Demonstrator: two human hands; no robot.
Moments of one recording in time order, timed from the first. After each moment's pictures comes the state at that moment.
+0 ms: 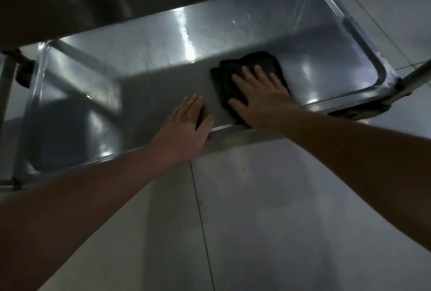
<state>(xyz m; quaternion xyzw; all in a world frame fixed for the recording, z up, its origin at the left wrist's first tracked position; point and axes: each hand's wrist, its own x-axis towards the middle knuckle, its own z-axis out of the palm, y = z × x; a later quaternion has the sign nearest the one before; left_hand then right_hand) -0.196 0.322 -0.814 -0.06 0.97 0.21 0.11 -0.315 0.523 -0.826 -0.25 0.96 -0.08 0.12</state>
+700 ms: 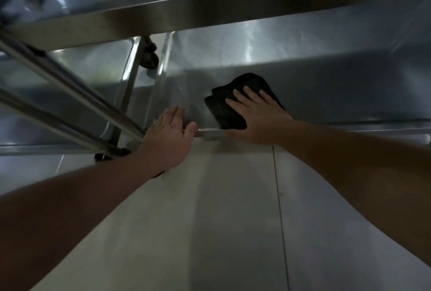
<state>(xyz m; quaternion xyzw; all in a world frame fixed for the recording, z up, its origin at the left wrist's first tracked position) -0.033 0.112 -0.791 -0.26 0.95 0.11 0.10 -0.212 0.308 -0.833 -0.48 0.86 -0.05 0.16</state>
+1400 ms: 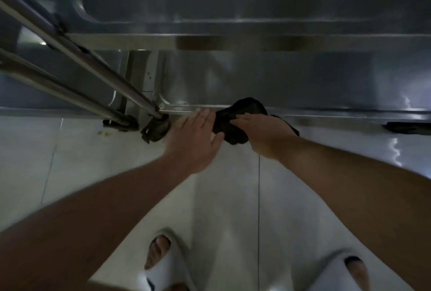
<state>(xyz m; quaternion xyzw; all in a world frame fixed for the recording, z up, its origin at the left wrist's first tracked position) 0.008 0.188 -0.740 -0.14 0.97 0.07 0.19 -0.129 0.355 -0.736 -0.46 0.84 -0.01 0.30</state>
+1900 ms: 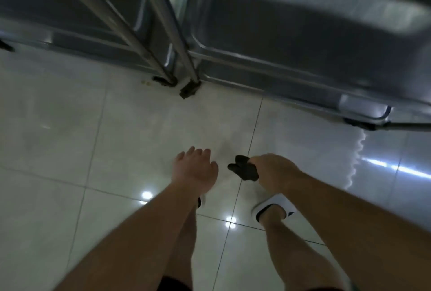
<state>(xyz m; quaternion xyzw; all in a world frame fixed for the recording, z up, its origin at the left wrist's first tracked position) 0.171 0.231 -0.494 -0.28 0.84 0.22 0.42 0.007 0.392 -0.486 -0.34 0.73 0.12 0.58</state>
